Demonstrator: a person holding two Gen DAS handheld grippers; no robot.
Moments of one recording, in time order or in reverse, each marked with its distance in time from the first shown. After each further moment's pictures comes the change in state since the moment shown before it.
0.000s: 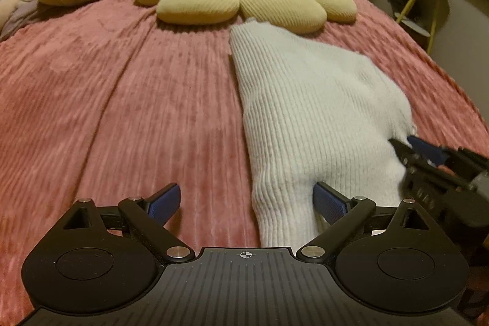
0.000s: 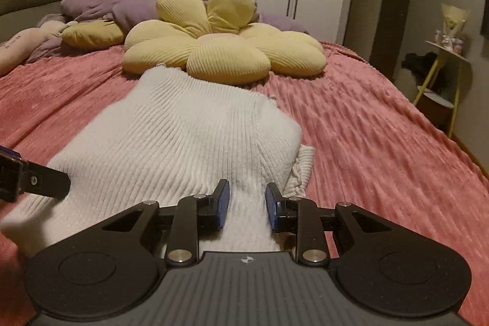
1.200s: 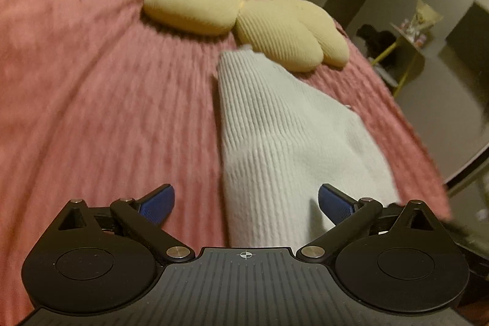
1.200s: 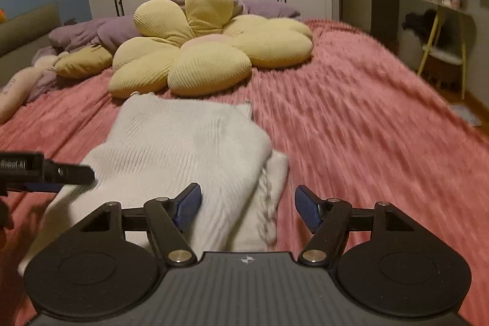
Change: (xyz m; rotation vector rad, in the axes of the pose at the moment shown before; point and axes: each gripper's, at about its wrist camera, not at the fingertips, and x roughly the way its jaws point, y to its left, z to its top) left arm 0.042 0.046 0.035 -0.237 -0.023 -0.284; right arm 0.003 -0.057 0.021 0.203 0.068 0.108
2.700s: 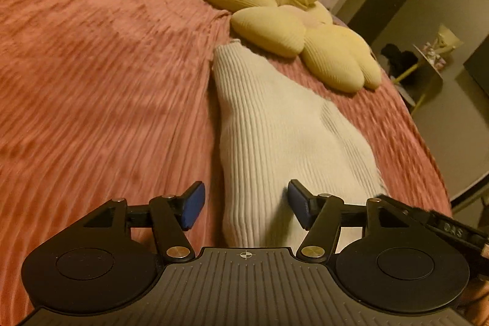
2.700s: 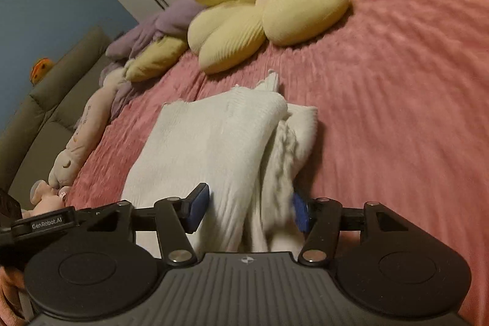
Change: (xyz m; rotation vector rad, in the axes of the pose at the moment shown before) left arm -0.099 0.072 -0.024 -0.045 -0.052 0.093; right arm 0.023 0.071 0.003 0.249 0.169 0.371
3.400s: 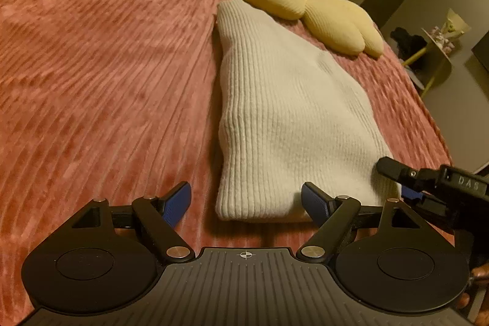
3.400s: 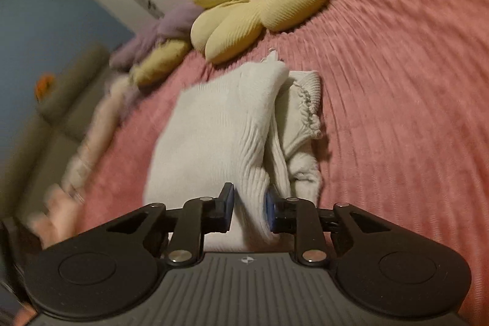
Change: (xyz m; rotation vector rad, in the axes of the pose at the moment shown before) left arm -0.016 -0.012 -0.050 -0.023 0.069 0.052; right arm -0.038 0.002 -0.041 0.159 0.001 0.053
